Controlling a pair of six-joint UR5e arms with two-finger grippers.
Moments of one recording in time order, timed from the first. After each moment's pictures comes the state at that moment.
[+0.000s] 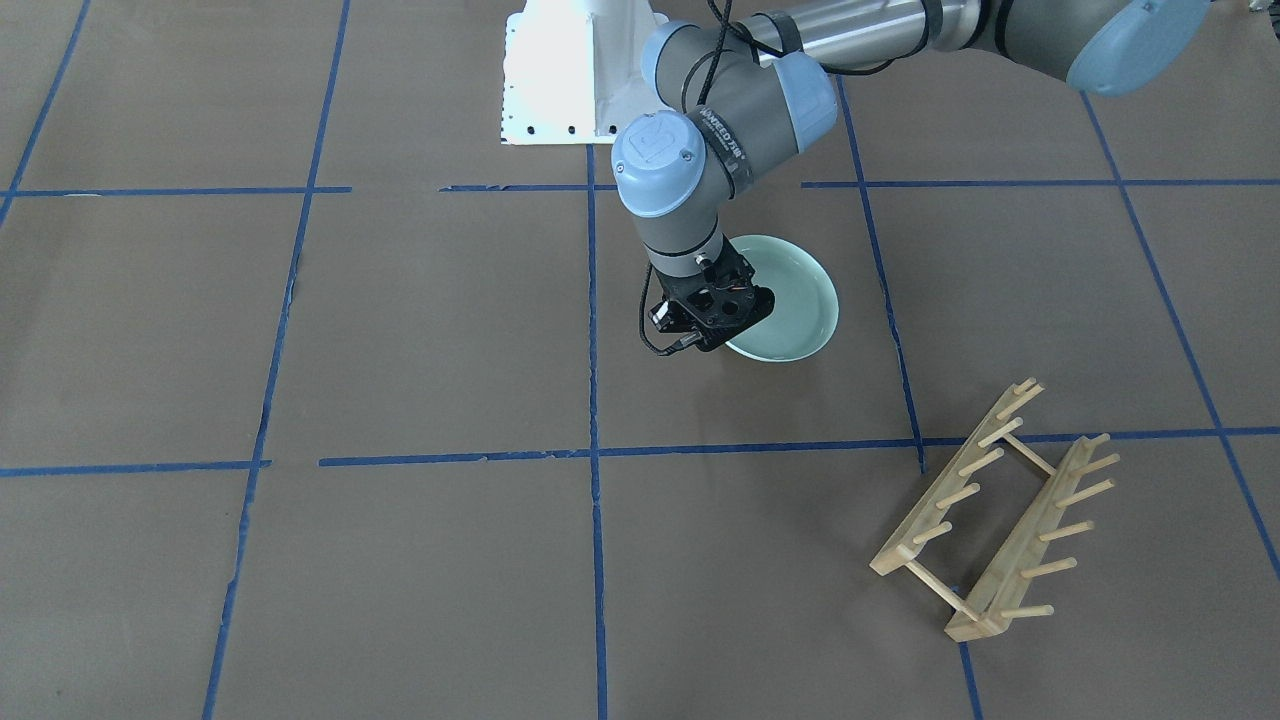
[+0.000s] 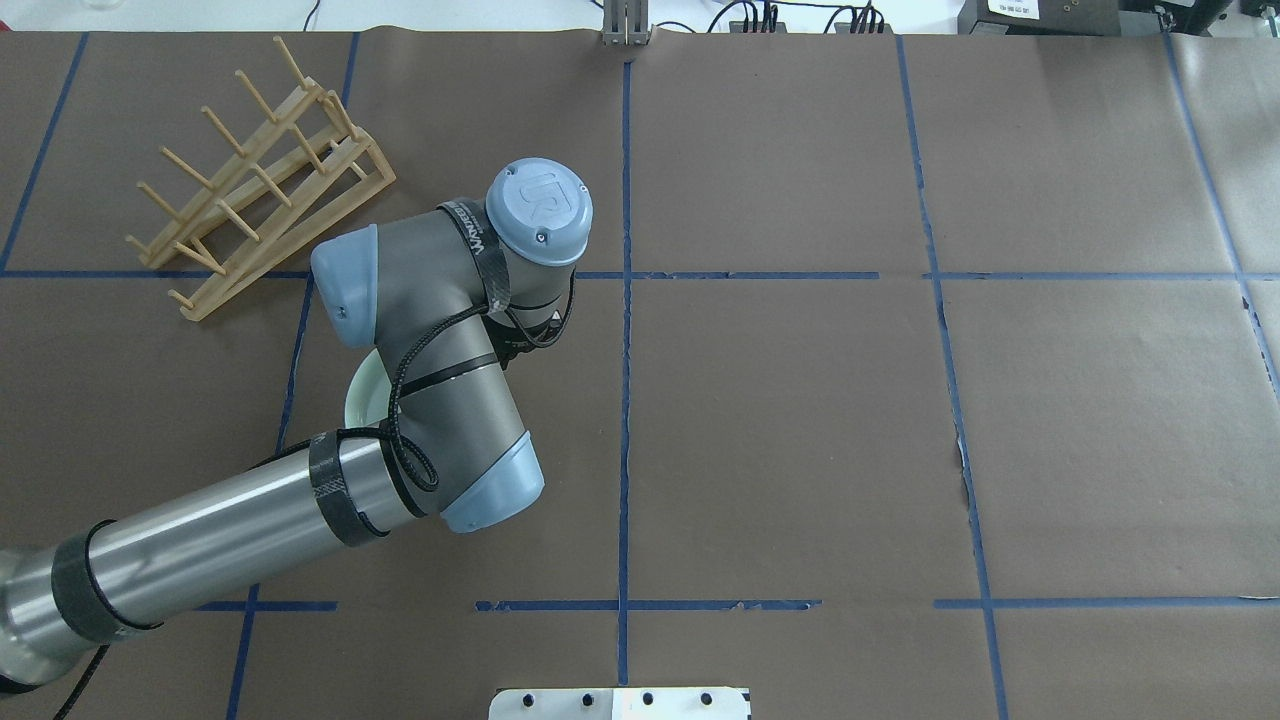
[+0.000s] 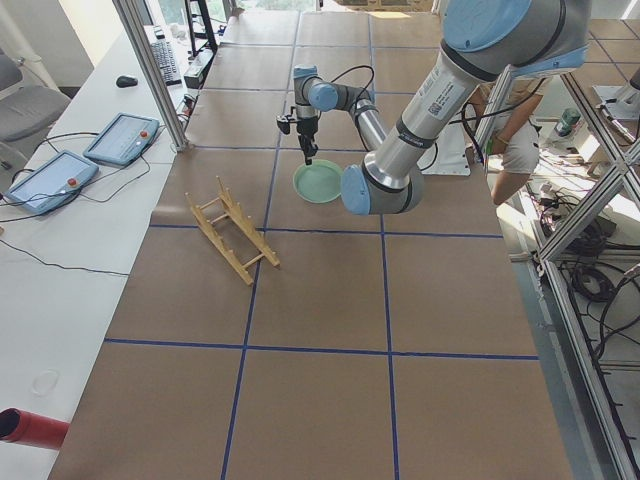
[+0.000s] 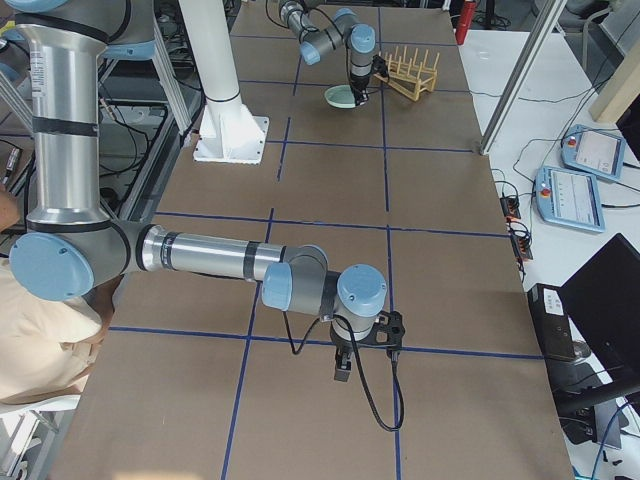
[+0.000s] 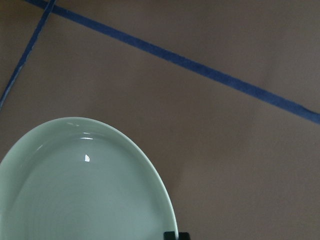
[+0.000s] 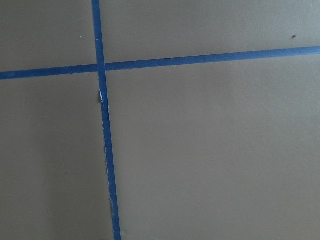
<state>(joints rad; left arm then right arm) -0.55 -2.41 -1.49 -1.25 -1.84 -1.53 1.62 -1.62 1.56 -1.62 2.32 -0.02</state>
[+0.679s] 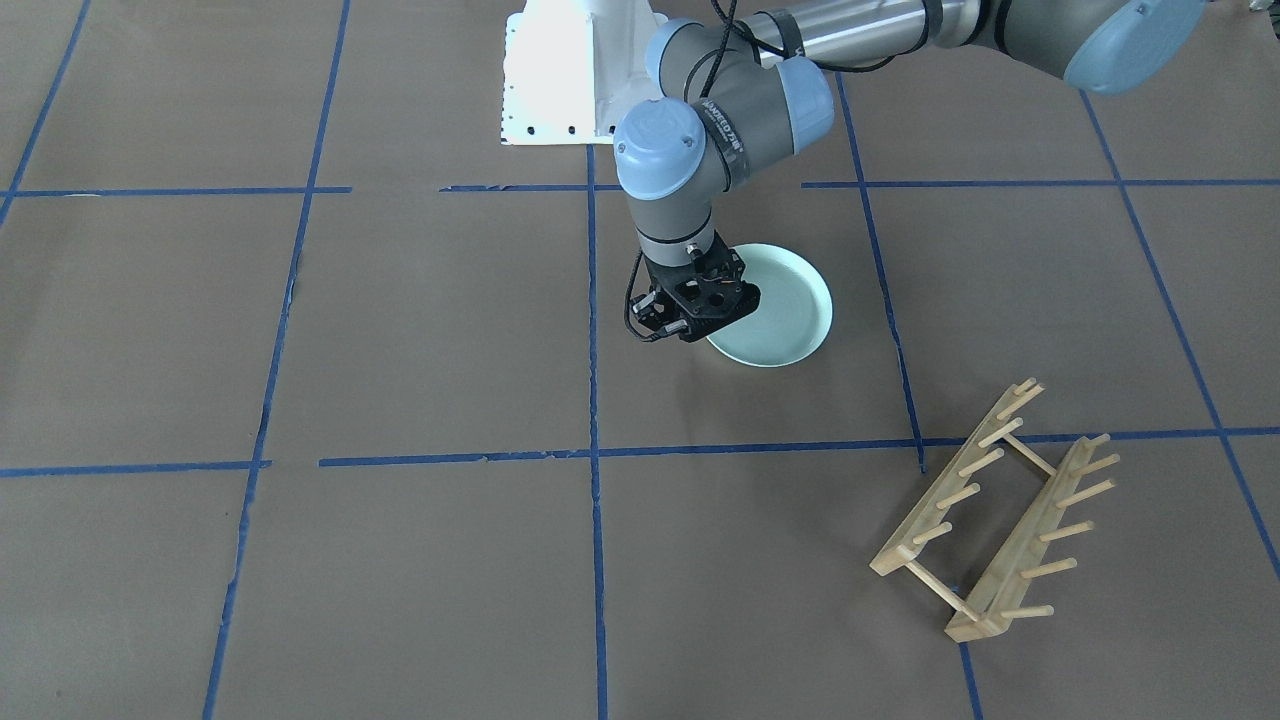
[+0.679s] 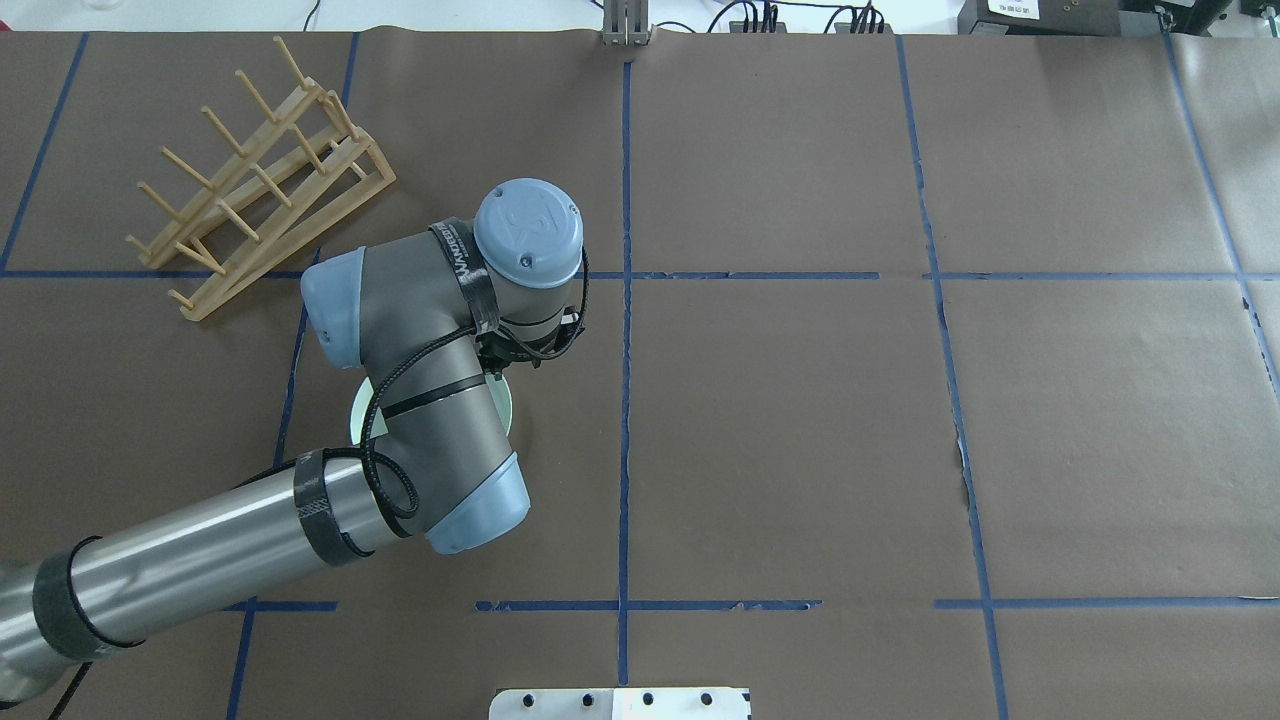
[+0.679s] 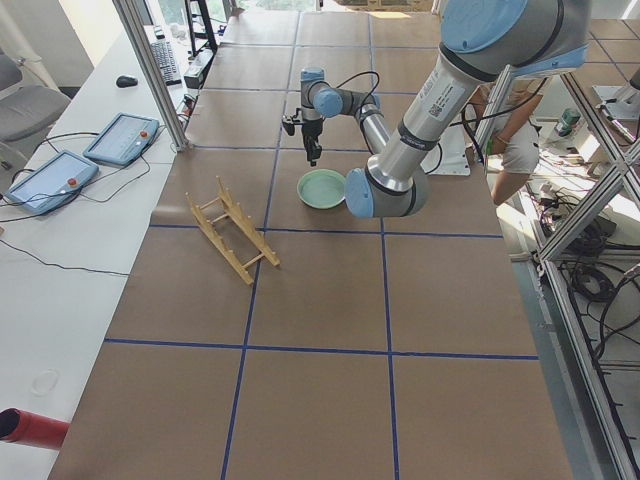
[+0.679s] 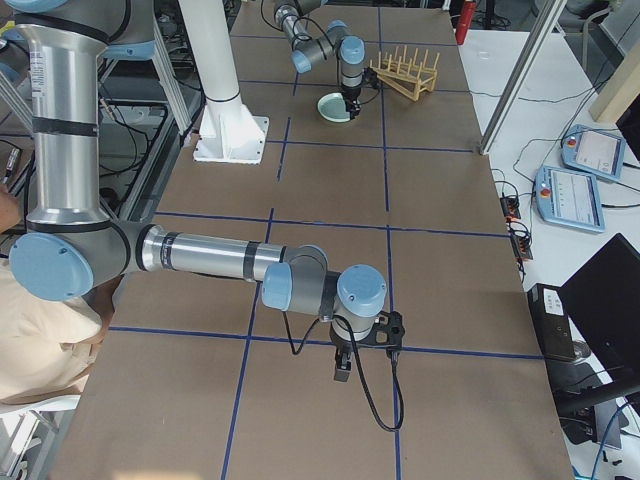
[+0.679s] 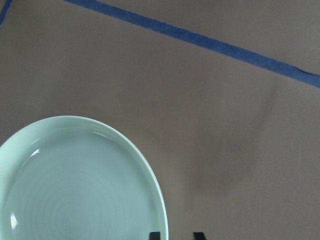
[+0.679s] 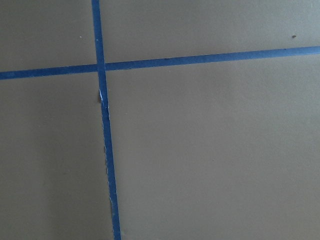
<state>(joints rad) -0.56 -2.36 -1.58 -1.38 -1.82 -1.50 1.62 -1.62 1.56 -1.62 2.32 -0.02</state>
